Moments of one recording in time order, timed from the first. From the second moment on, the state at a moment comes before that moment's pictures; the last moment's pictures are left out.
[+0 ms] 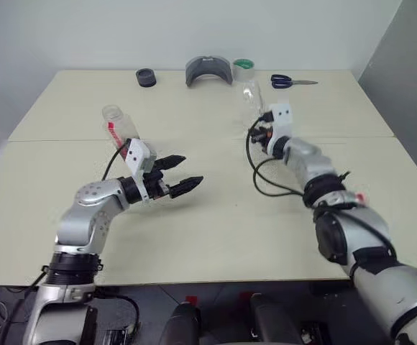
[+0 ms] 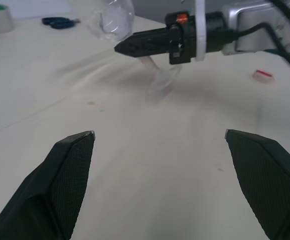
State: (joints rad) left arm -0.48 0.62 0.05 0.03 -0.47 0.43 -0.98; right arm -1.09 -0.14 -0.14 1.09 0.08 0.04 0.40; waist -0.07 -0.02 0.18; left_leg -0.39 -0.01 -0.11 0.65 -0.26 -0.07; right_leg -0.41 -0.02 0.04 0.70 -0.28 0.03
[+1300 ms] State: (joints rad) left arm -0.36 0.69 0.15 -0.08 -0.43 0.44 -0.84; right arm -0.72 0.01 0.05 0.63 0.08 -0.08 0.39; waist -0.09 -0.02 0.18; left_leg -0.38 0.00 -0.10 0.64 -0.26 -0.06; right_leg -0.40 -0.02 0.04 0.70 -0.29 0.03
